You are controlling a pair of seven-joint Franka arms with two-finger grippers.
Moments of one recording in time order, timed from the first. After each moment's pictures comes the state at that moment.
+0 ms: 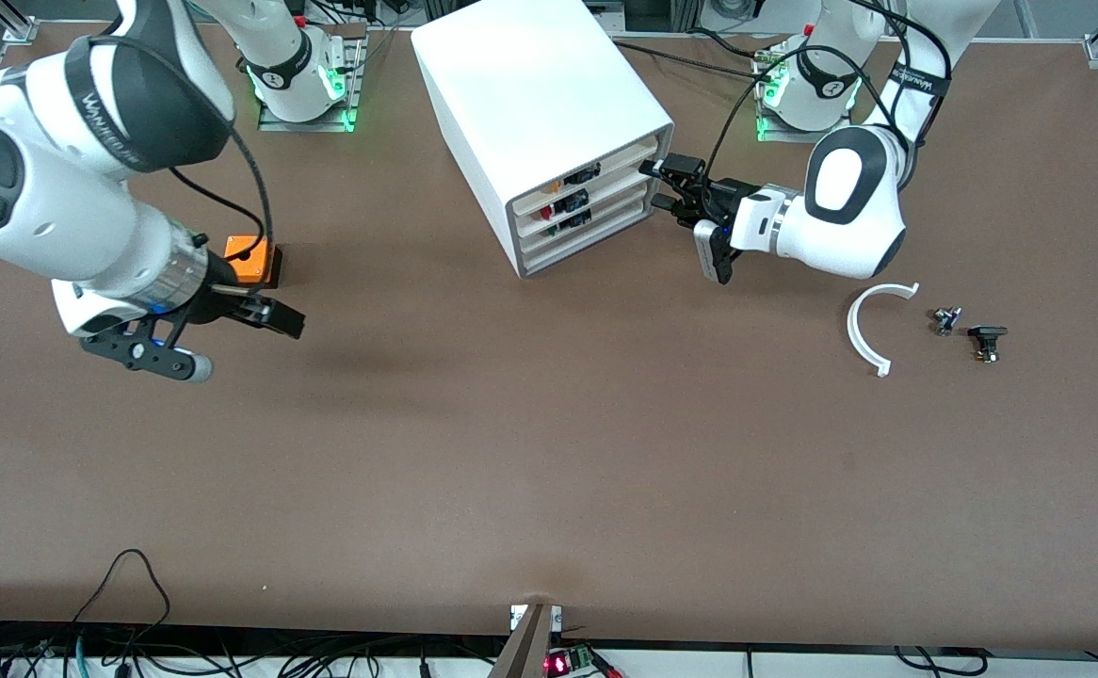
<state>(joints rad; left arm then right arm) 0.01 0.19 -0.35 -2.24 -1.11 1.74 0.80 0.19 0.35 0.12 -1.35 0.04 1.68 0.63</state>
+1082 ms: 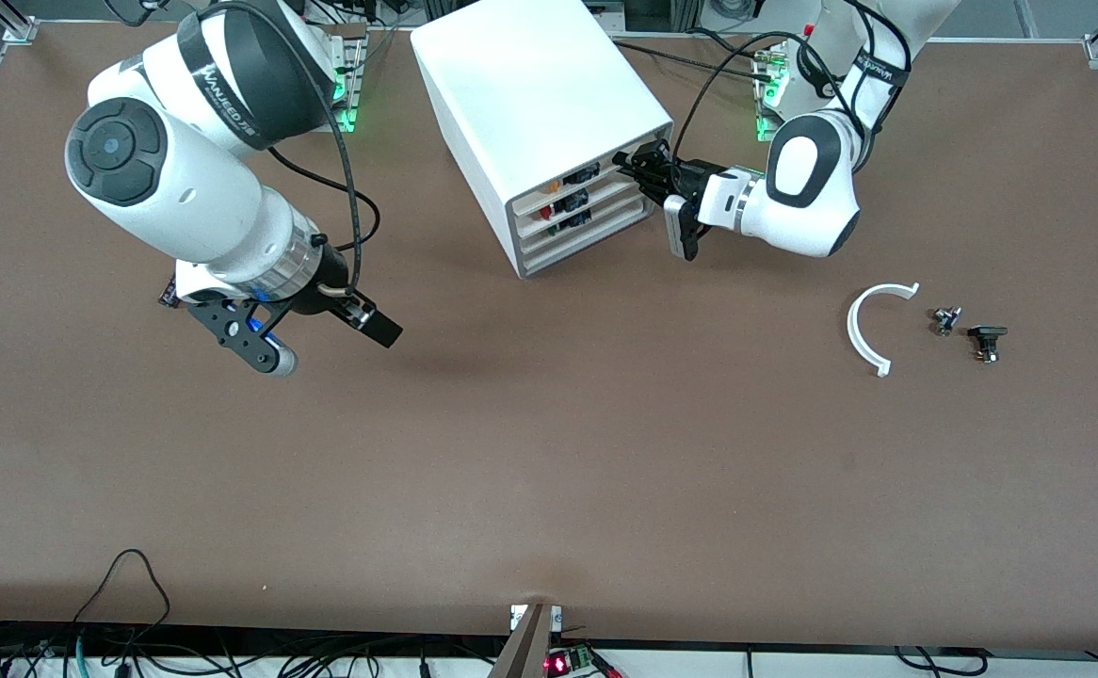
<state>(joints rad) 0.01 0.19 -0.45 -2.33 -1.21 1.82 0.94 0.34 0.47 0.12 -1.17 0.12 1.69 1.12</state>
